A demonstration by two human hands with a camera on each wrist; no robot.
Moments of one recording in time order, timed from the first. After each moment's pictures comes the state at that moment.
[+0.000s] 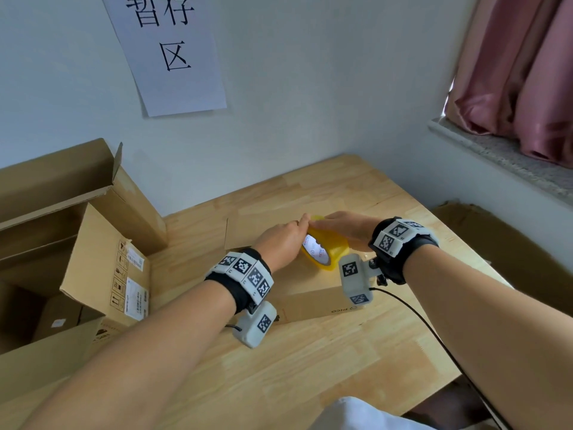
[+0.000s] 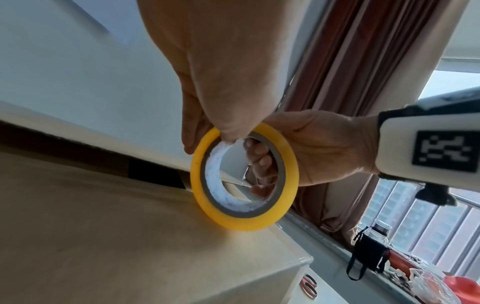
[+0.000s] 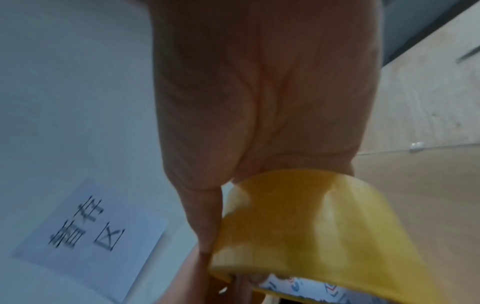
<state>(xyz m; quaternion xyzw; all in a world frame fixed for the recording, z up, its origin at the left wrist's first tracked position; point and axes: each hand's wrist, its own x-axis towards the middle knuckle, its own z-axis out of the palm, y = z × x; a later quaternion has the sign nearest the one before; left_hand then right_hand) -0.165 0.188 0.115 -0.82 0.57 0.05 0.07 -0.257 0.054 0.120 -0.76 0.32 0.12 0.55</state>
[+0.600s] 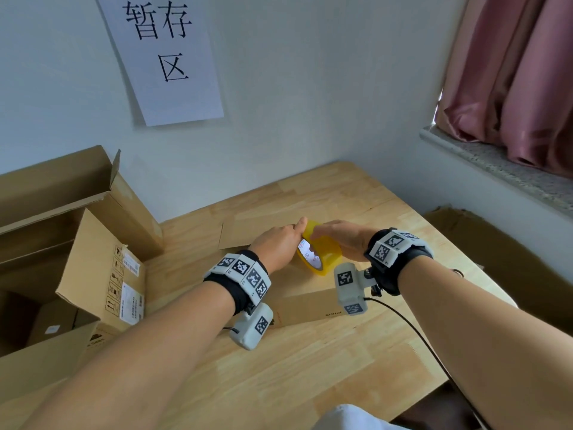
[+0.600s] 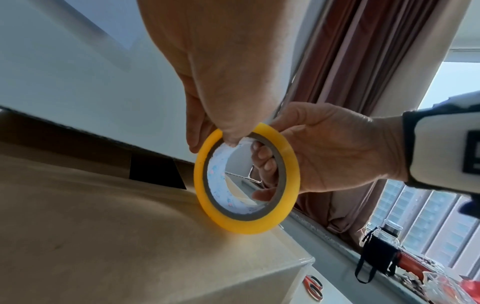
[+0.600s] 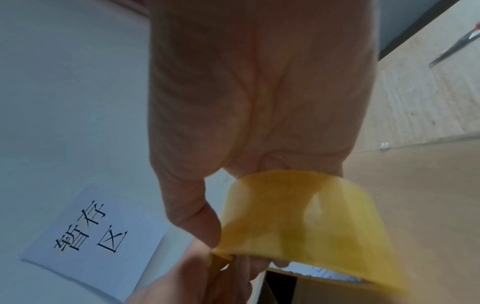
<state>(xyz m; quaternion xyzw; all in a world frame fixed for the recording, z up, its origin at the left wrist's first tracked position) -0.174 0.189 0.125 -0.82 0.56 0.07 0.07 -0.275 0.064 0.127 -0.67 0.32 0.08 0.66</state>
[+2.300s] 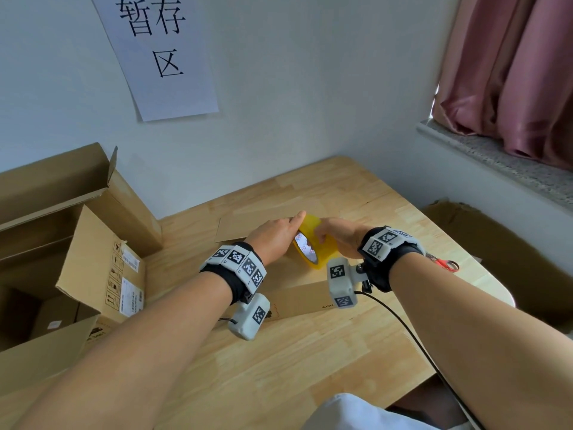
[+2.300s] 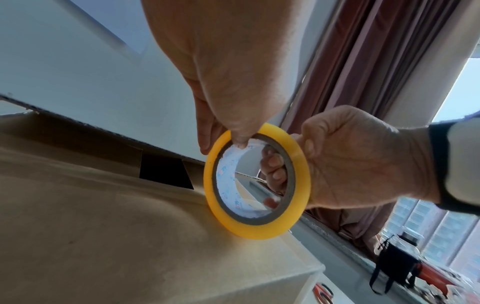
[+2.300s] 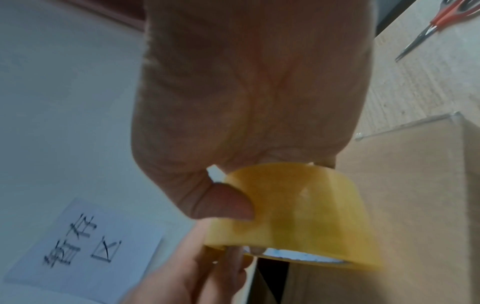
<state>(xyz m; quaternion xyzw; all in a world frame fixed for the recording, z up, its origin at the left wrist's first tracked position) -0.174 0.188 0.122 -0.81 0.57 0.08 0.06 -0.287 0.075 0.131 -0.65 0.34 0.09 0.67</state>
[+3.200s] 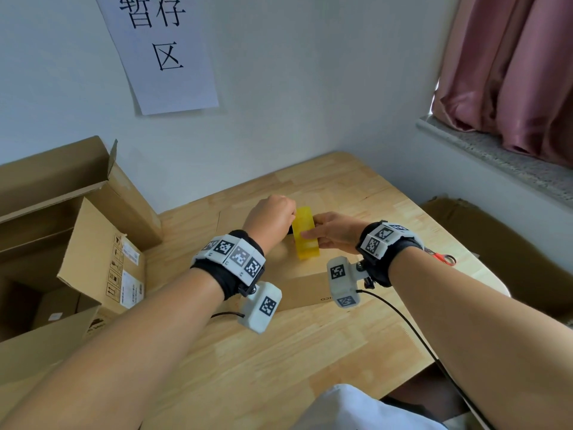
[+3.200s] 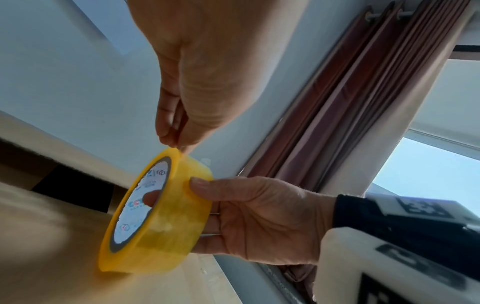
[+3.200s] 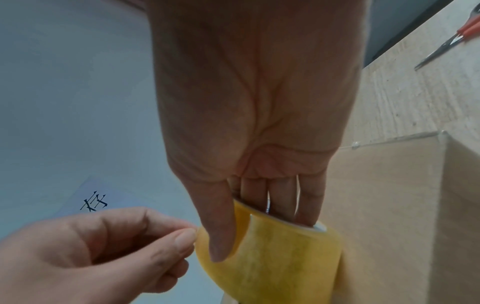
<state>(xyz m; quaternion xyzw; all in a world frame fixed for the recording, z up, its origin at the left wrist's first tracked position) -0.188 0.190 0.155 -0.85 0.52 0.01 -0.05 -0.288 0.071 0.112 -0.67 0.28 0.08 0.69</state>
